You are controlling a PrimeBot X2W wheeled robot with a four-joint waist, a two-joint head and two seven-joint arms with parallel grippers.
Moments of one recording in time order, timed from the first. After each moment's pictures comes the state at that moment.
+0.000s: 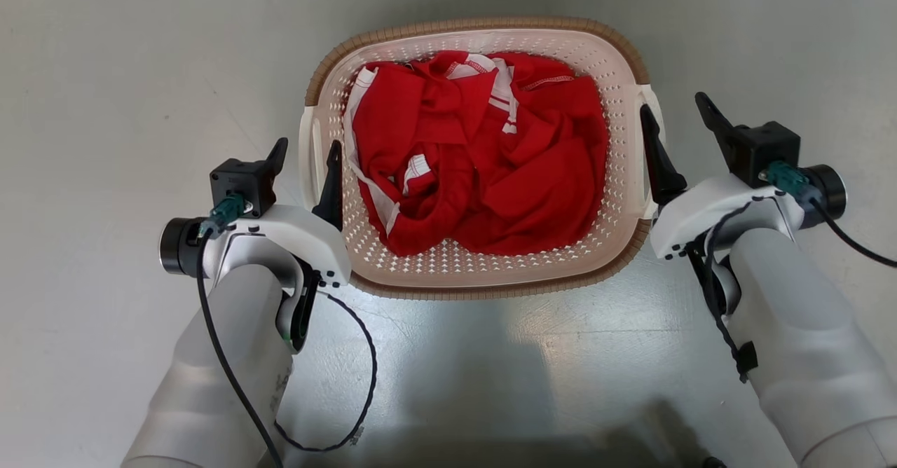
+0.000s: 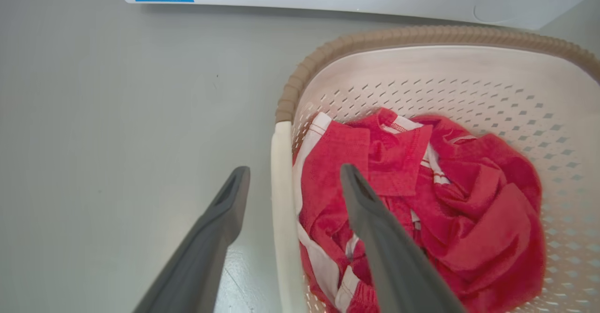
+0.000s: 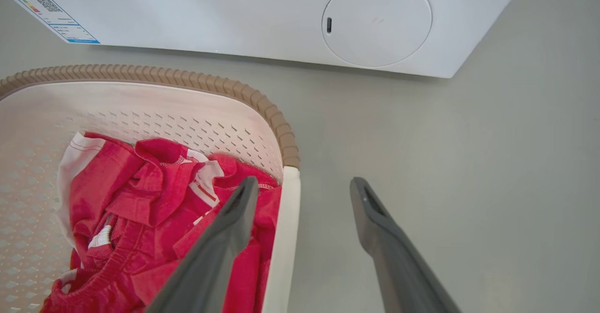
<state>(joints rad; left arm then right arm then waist) -0.77 0.03 -0.39 0.84 -0.41 -0.04 -0.26 -0.81 -0.07 0.20 0.84 0.18 0.13 -0.25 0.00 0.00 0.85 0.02</state>
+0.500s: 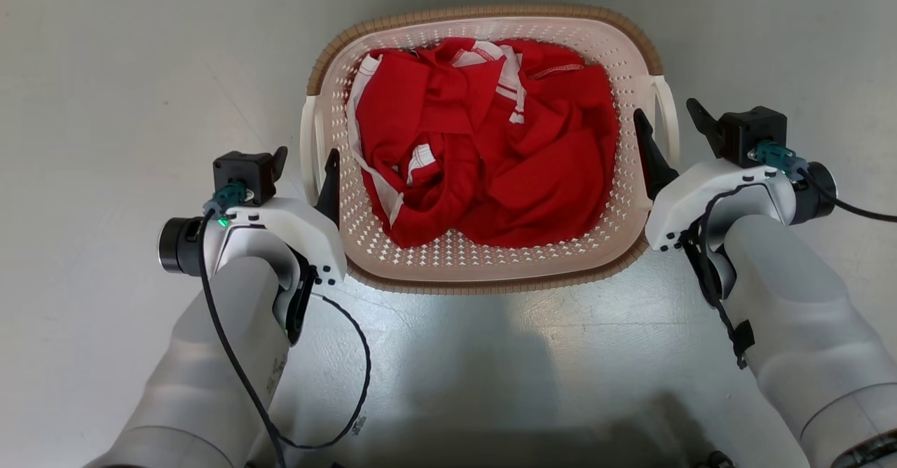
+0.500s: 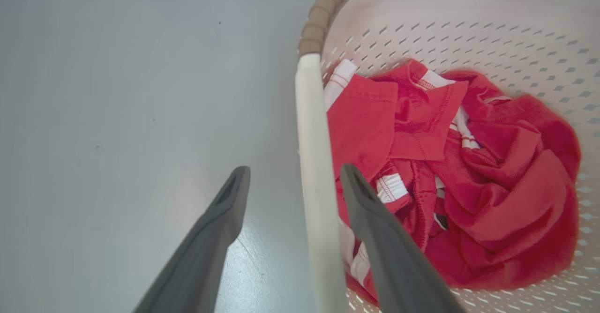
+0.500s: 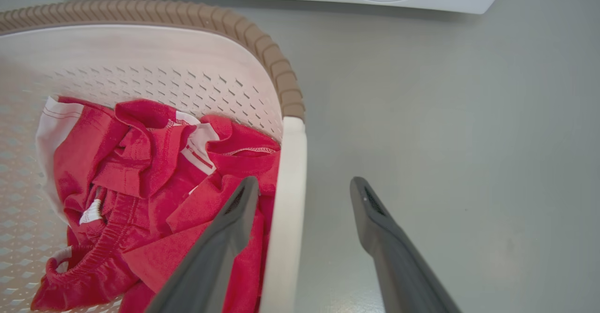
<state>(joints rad) -0.88 0.02 -0.52 1.05 -0.54 -0.06 -0.26 -0.93 -0.07 0.34 1.04 0.33 0.13 -0.23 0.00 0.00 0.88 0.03</state>
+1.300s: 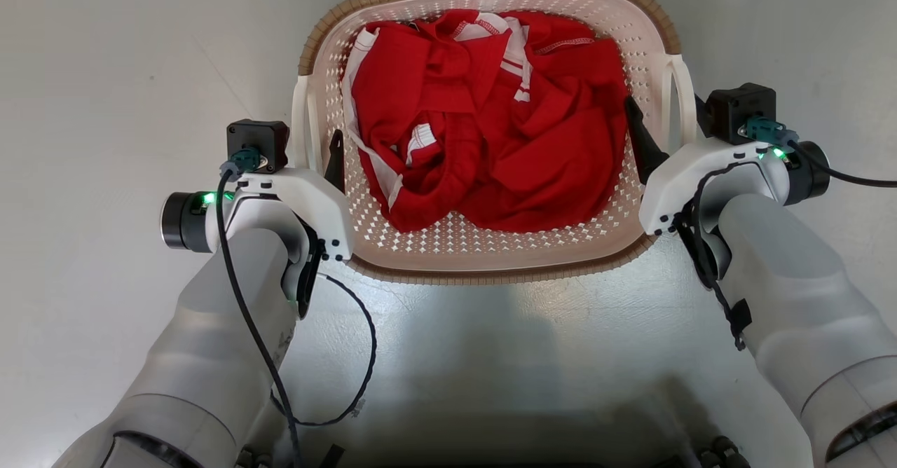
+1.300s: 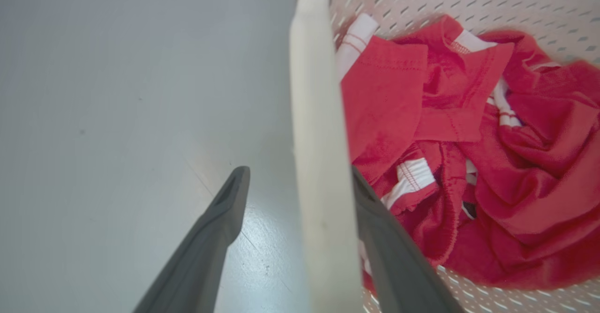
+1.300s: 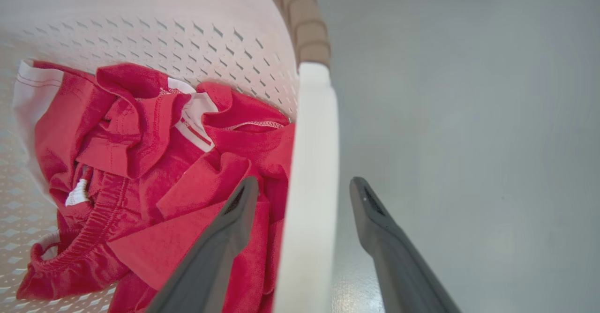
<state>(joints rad) -0.98 0.02 -0.76 1.11 -0.75 0.01 -0.20 -1.03 -0.07 0.51 1.12 0.48 0.13 -0.21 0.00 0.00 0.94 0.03</state>
